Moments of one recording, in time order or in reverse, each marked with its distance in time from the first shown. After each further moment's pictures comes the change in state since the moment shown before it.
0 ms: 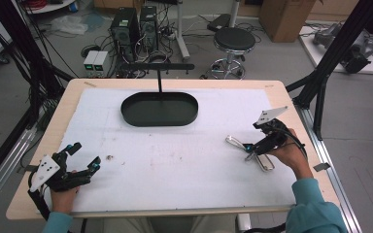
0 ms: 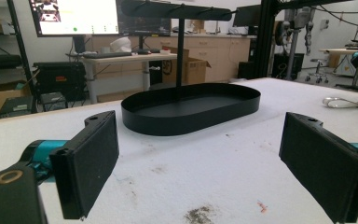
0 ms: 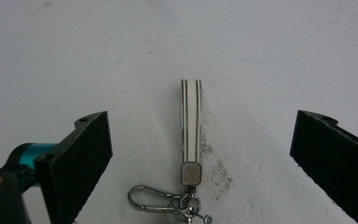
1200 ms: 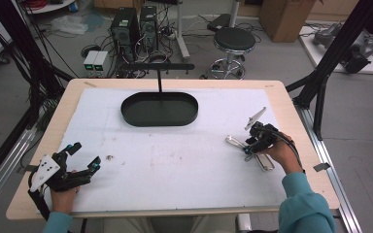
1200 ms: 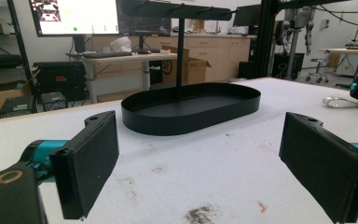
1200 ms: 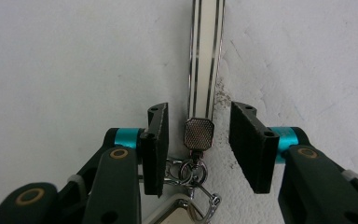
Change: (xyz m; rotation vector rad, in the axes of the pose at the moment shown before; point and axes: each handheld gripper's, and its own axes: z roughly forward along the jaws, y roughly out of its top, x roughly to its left) left arm 0.000 0.000 0.000 0.000 0.001 -0.001; right arm -0.009 0.000 0.037 0.314 0.084 -0.029
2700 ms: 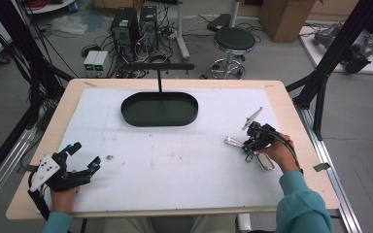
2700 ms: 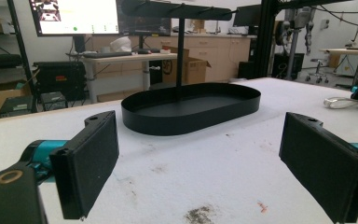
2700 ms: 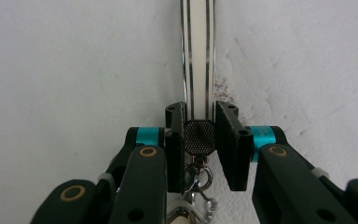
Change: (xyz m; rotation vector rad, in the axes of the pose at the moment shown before) left arm 0.000 0.000 0.000 0.000 0.001 0.000; right arm 0.000 0.005 0.003 0.014 -0.003 0.011
